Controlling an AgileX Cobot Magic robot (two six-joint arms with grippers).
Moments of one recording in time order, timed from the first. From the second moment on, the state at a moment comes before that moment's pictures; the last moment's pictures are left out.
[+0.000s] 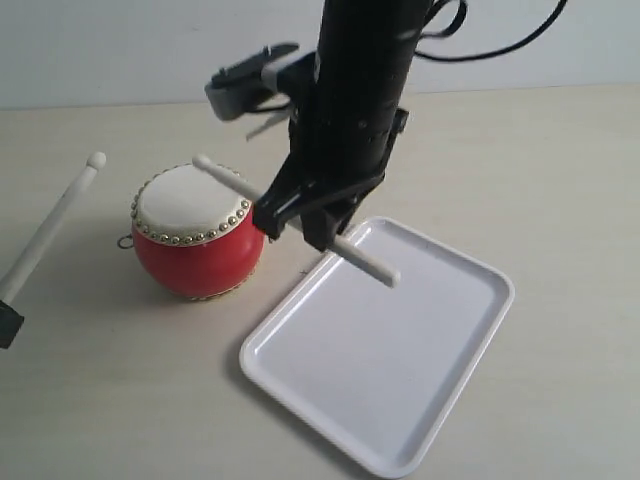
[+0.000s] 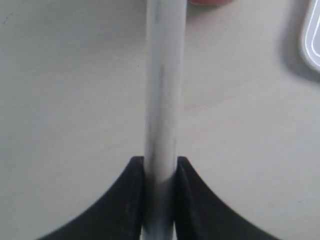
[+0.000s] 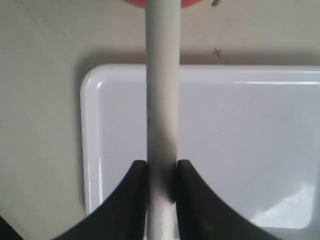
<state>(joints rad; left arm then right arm) -0.25 1.13 -0.63 -0.14 0.80 0.23 0.73 1.92 -1.57 0.12 1.23 -0.21</state>
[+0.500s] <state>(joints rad) -0.29 1.30 -0.89 -0.12 1.00 0.28 0.73 1.71 -1.62 0.05 1.22 -0.21</state>
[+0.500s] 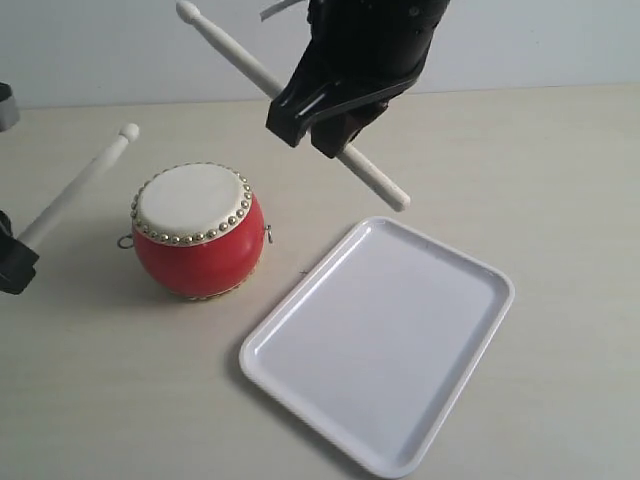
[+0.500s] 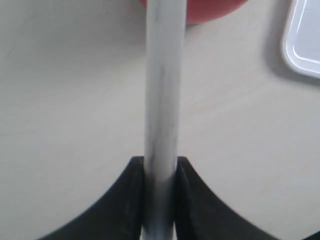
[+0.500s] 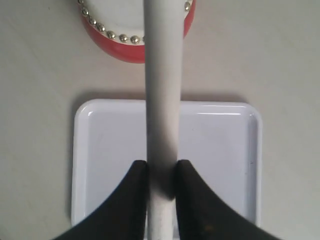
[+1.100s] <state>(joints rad) -0.37 1.56 -1.02 -0.01 1.10 0.28 0.73 1.72 -1.62 0.05 1.23 -0.21</state>
